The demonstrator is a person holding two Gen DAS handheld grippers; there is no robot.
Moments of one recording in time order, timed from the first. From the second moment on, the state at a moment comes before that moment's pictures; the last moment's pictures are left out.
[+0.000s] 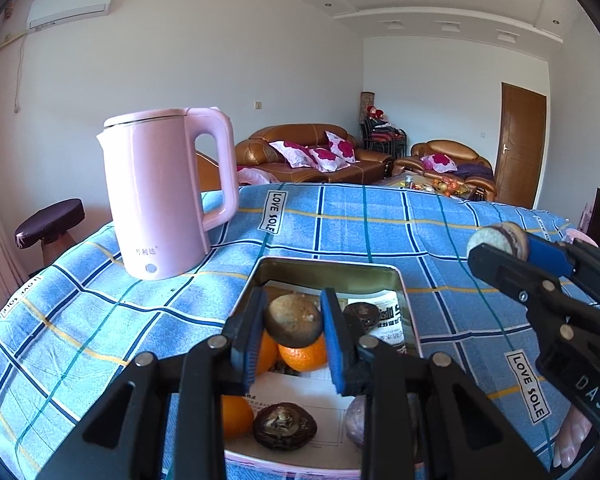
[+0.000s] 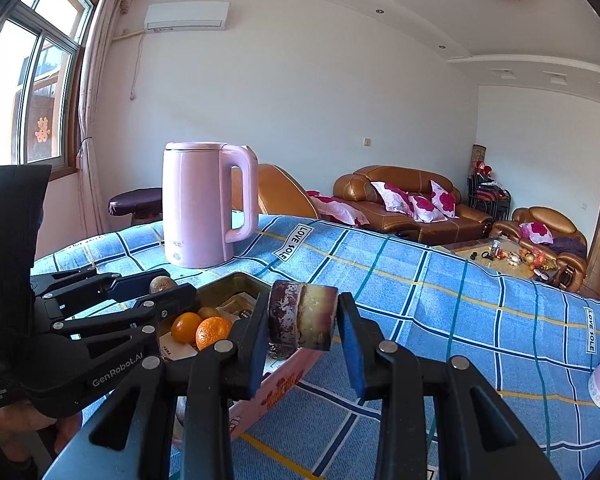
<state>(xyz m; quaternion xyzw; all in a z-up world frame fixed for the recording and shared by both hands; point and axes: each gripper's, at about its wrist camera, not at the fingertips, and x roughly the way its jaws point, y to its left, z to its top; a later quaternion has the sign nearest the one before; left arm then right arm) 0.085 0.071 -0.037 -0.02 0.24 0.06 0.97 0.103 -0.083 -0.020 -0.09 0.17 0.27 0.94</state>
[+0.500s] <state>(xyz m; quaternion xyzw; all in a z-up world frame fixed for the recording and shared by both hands) 0.096 0.094 -0.052 -0.02 0.27 0.08 0.96 0.113 -0.046 -0.028 -0.11 0.19 0.29 0.93</state>
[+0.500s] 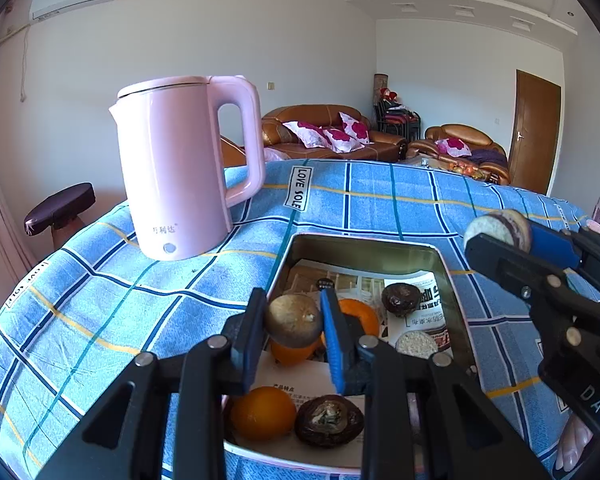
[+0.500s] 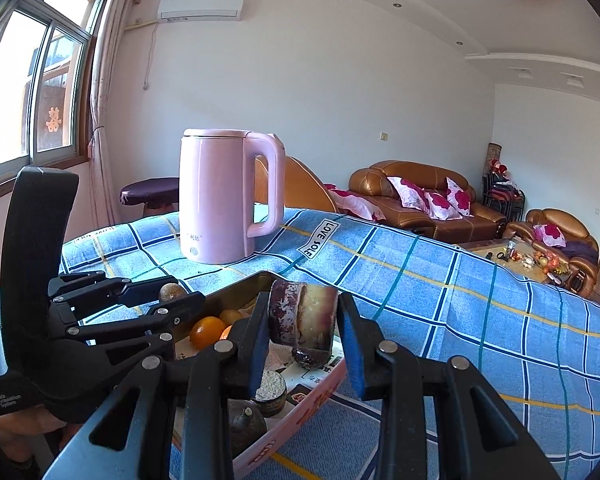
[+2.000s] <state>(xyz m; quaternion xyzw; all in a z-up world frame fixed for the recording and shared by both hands) 0.076 0.097 -0.042 -0.03 0.26 0.08 0.96 0.107 -0.075 -0.034 -0.09 0.23 0.24 0.94</state>
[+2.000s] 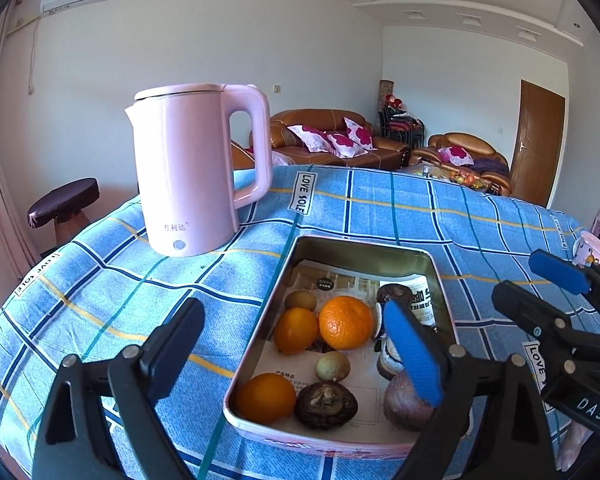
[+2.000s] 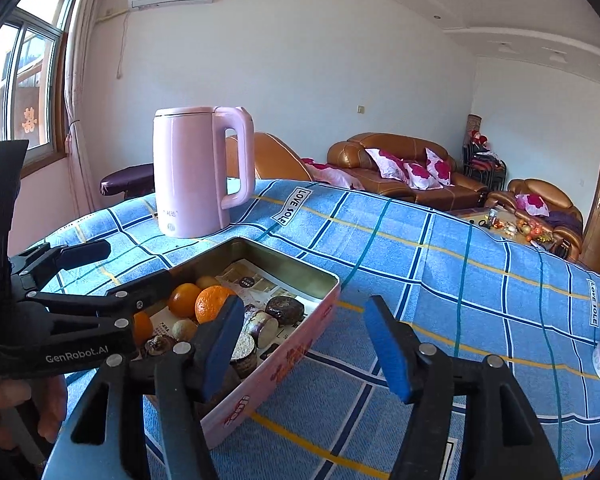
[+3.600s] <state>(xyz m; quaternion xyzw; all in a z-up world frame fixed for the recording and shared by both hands) 0.063 0.077 -0.027 -0.02 0.23 0.07 0.97 0.097 -0.114 -0.027 -0.05 0.21 0.22 0.95</state>
